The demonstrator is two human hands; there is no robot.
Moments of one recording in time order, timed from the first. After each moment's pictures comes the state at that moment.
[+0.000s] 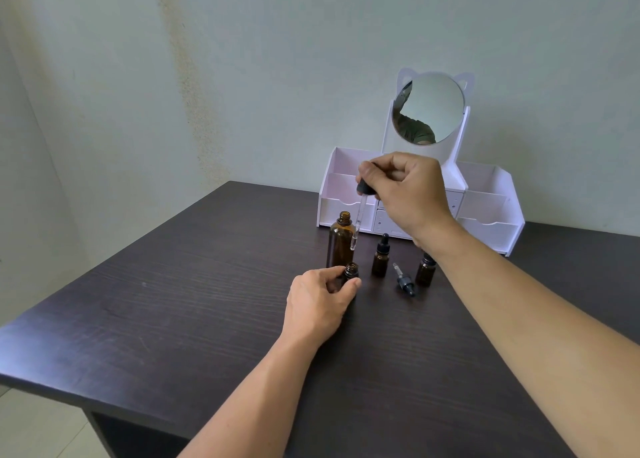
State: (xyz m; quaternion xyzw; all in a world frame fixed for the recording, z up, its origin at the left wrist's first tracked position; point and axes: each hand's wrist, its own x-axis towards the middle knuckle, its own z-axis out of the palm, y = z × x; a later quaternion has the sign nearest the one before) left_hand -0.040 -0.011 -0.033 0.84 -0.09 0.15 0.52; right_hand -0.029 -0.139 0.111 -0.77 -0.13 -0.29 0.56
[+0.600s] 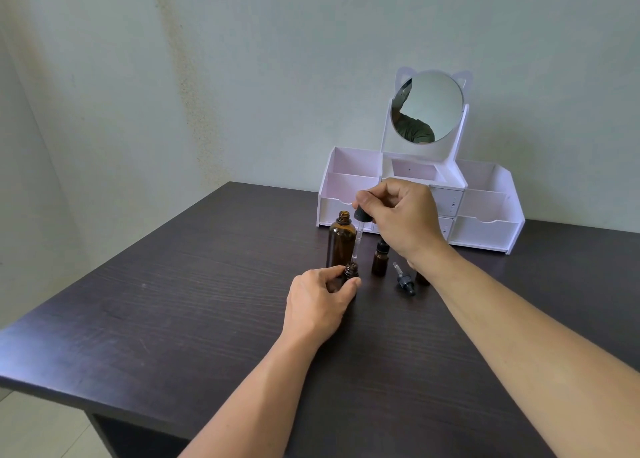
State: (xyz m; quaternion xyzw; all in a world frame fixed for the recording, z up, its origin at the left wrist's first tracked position) left_hand -0.042 -0.010 -0.028 0.85 -0.08 0.14 0.51; right_hand -0.032 -0.140 0.081 -0.79 -0.09 -0.28 0.53
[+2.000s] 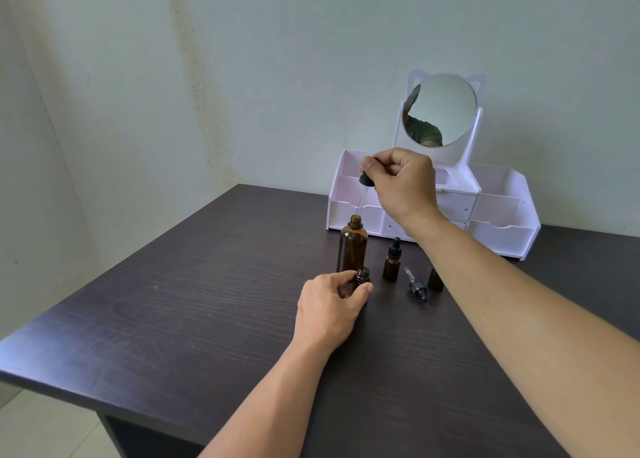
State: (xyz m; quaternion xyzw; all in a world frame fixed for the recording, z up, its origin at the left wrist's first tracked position) left_hand -0.044 -0.010 -0.029 0.84 -0.08 0.14 0.52; right_hand 0.010 -0.127 0.108 -0.77 -0.10 -0.33 0.54
